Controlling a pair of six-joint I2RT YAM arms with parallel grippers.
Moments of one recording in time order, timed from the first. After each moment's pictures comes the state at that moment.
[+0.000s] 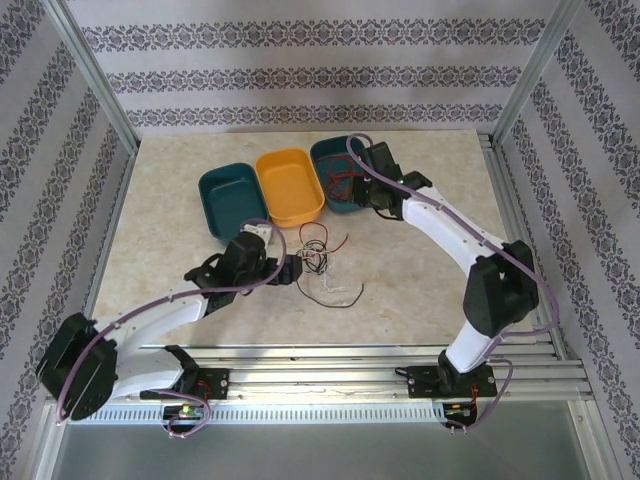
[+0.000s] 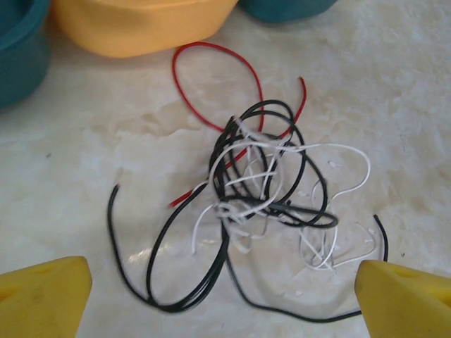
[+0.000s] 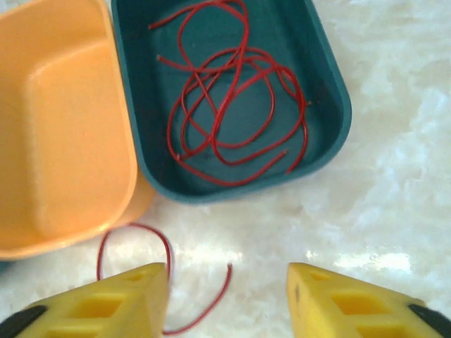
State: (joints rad) left arm -0.63 1.21 0.63 -0.13 0.00 -0.52; right arm 0.47 1.66 1.38 -0.61 0.13 0.50
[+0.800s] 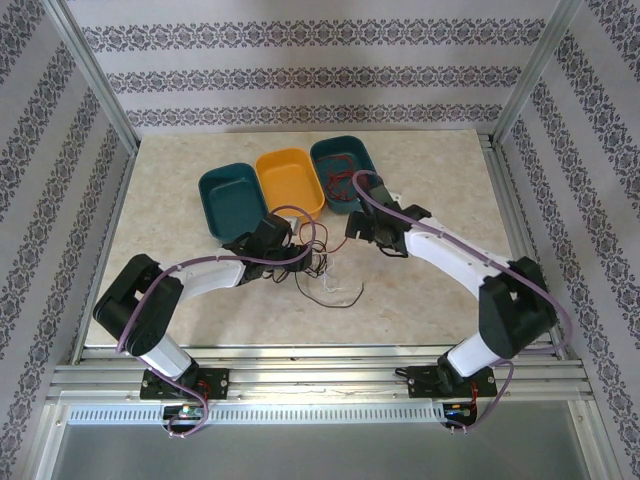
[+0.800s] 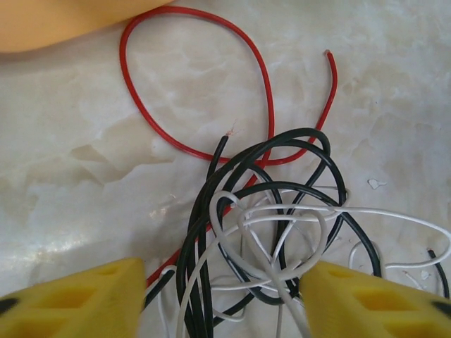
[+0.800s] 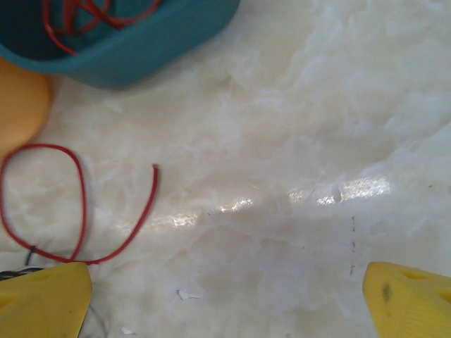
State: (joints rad) left arm -0.59 1.60 0.81 -0.03 0.10 -0.49; right arm 0.54 1.58 1.12 -0.63 0.22 0.73
